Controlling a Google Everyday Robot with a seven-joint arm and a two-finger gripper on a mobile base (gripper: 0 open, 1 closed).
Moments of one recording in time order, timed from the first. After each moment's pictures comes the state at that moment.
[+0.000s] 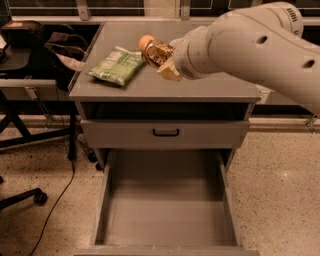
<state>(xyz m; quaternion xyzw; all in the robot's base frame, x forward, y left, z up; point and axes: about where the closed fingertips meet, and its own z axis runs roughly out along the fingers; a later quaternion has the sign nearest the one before) 0.633 -0.034 0.959 -0.48 0.73 -0.05 0.49</state>
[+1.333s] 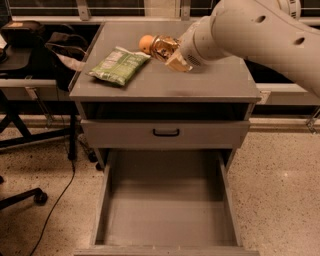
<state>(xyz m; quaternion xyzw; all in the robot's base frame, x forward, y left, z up) 0.672 -0.053 0.959 -0.50 0.72 -0.07 0.47</state>
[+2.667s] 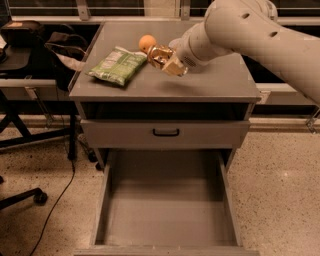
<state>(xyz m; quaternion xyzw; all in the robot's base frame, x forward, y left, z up) 0.715 -0.046 0.919 -0.53 0.73 -0.03 0.44</state>
